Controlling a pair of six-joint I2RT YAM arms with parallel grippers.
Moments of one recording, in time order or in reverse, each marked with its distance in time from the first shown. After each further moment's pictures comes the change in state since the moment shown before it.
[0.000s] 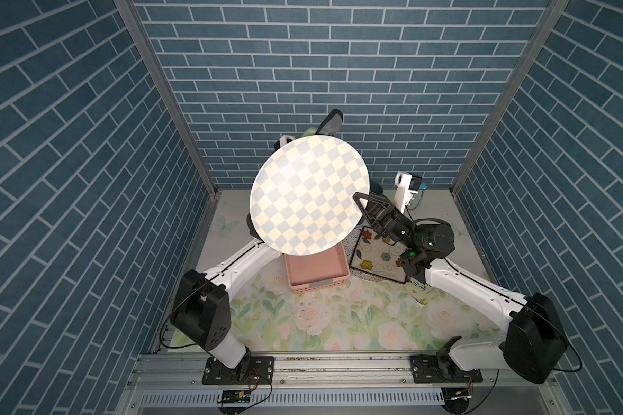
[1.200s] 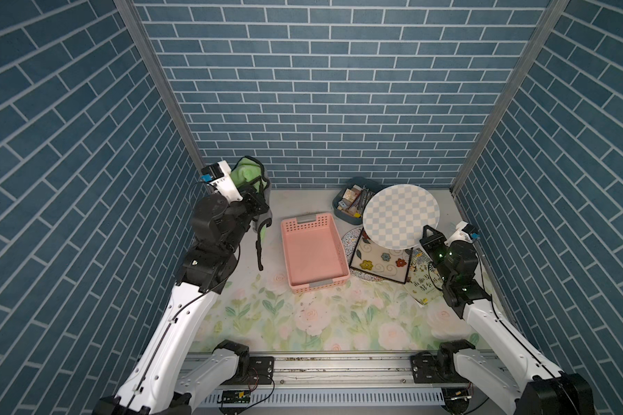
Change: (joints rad) left arm 0.283 -0.581 -0.088 -1.720 -0.412 1.406; right arm -0.468 -0.451 -0.515 -0.926 0.647 -0.079
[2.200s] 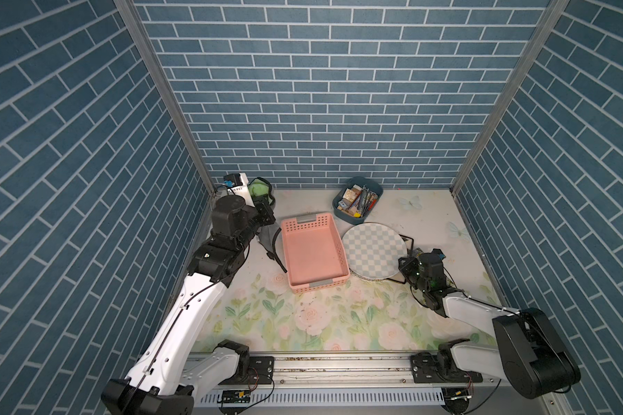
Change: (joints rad) left arm 0.000 0.037 -0.050 -0.097 -0.024 0.113; right arm 0.097 0.317 -0.149 0.035 -0.043 0.094
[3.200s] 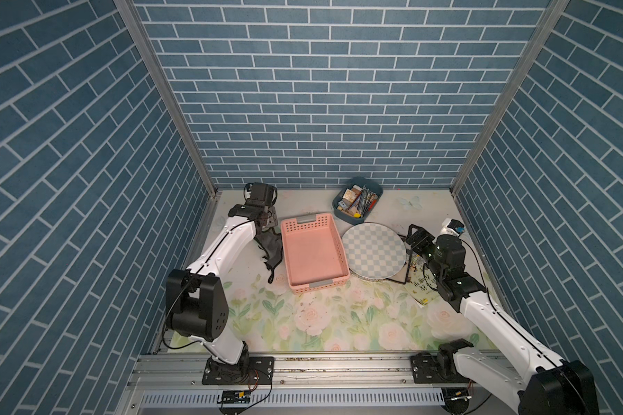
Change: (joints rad) left arm 0.095 0.537 0.228 -0.369 -0.307 0.093; right arm 0.003 -0.272 0.251 -0.225 0.155 -0.316
